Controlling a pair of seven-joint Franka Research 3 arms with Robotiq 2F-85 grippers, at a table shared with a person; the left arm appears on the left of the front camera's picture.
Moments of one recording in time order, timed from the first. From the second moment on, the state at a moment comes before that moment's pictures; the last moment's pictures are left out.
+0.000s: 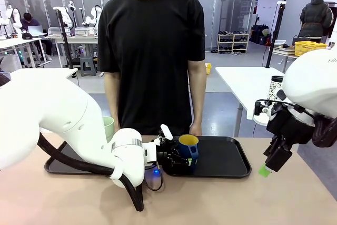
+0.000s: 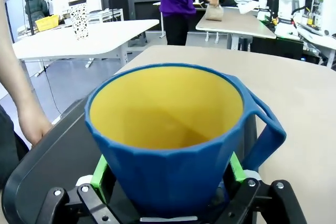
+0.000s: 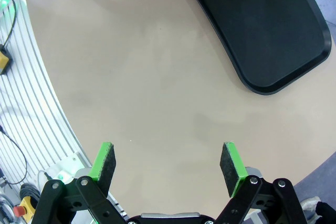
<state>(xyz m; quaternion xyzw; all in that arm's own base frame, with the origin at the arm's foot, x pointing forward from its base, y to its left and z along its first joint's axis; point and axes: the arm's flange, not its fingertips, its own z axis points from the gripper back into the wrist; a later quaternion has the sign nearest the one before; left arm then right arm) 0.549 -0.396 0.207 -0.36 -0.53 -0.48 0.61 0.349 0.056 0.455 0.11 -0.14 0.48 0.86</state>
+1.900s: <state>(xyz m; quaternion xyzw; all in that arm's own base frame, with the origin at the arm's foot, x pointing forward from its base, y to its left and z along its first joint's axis) 0.466 -0.317 0.239 -0.27 -0.52 -0.47 0.66 0.349 0.056 0.455 0.11 -0.14 0.48 0.86</state>
